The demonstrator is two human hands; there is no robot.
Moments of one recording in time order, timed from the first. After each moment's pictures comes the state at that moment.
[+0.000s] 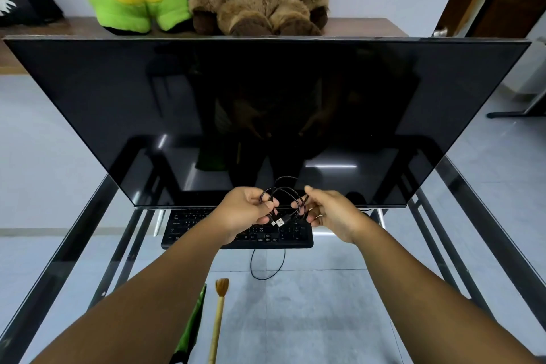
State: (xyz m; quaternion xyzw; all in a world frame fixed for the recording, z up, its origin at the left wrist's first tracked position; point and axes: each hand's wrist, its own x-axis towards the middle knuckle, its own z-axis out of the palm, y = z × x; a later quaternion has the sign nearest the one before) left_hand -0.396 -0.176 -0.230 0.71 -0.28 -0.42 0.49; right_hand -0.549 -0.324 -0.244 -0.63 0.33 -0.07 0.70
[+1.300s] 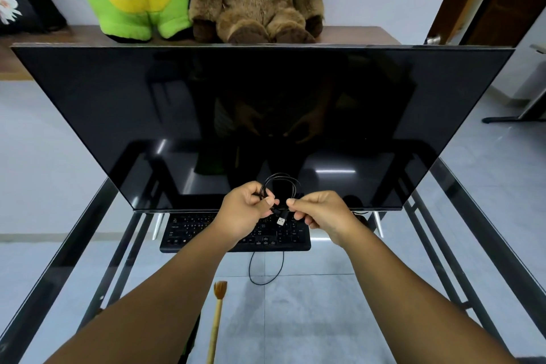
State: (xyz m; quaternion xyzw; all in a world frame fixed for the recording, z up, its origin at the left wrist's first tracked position) left_hand -0.408 -0.175 -0.229 0.67 -0.31 -0.36 0.58; right_hand -0.548 -0.304 -0.227 -0.66 0.38 -0.12 0.64
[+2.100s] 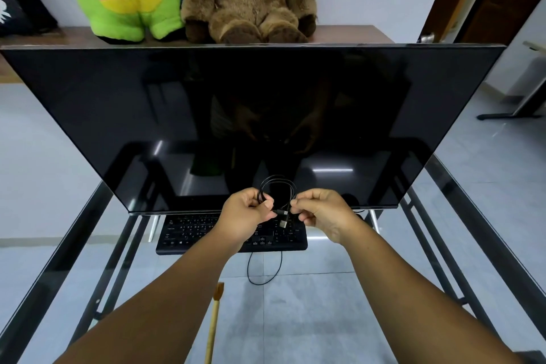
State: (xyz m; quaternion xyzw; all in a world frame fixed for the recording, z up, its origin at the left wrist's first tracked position) left_hand -0.418 -0.182 -0.239 0.68 -0.24 -0.37 0.59; right_hand -0.550 -0.315 -0.234 -0.56 0.40 -0.14 0.71
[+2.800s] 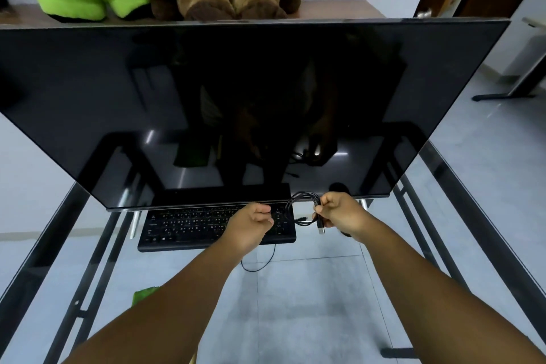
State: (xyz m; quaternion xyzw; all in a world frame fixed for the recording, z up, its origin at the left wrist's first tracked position) left_hand -0.440 -0.206 -0.291 0.75 -0.24 -0.41 0.46; right_hand -0.596 -0.375 -0.289 -0.70 0.43 -0.05 0.56
